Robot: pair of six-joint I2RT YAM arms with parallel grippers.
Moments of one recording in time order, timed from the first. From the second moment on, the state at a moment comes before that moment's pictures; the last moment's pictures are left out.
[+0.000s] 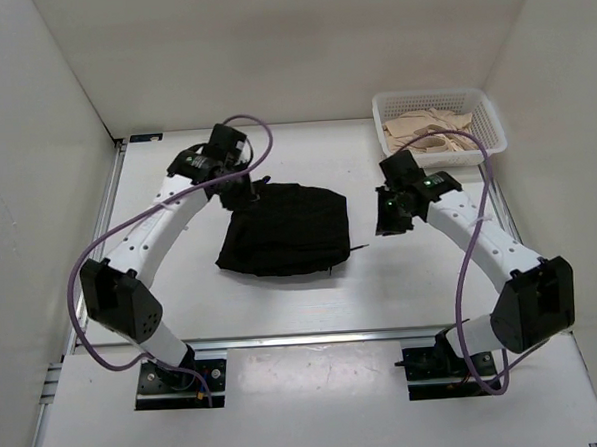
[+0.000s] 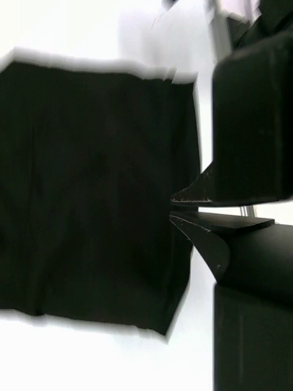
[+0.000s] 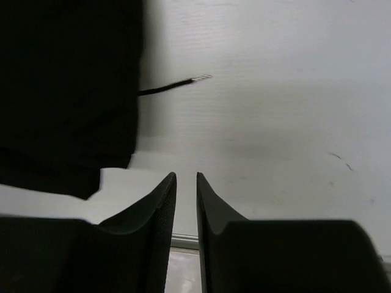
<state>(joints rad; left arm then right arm) -0.52 1.63 1.65 -1.01 -0.02 -0.57 0.41 1.38 1.16 -0.90 0.03 0.47</state>
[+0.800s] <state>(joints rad) -0.34 1.67 1.05 -0.80 0.05 -0.54 0.81 1.85 1.24 -0.66 -0.11 0.54</state>
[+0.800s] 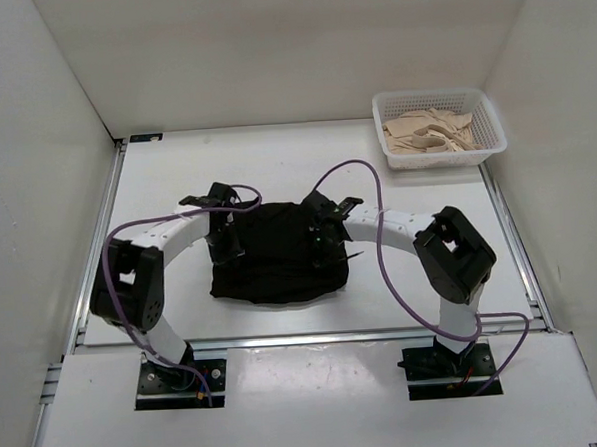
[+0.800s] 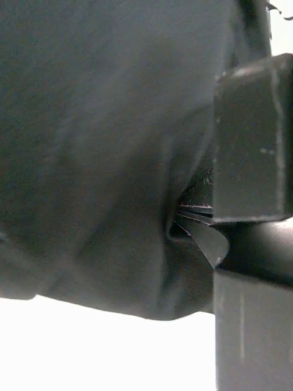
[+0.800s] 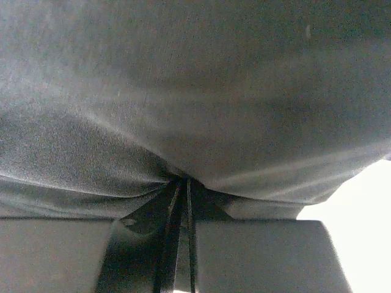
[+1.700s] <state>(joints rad) -0.37 1.56 1.03 -0.86 0.08 -0.58 0.94 1.81 1.21 -0.69 -0.03 0.53</state>
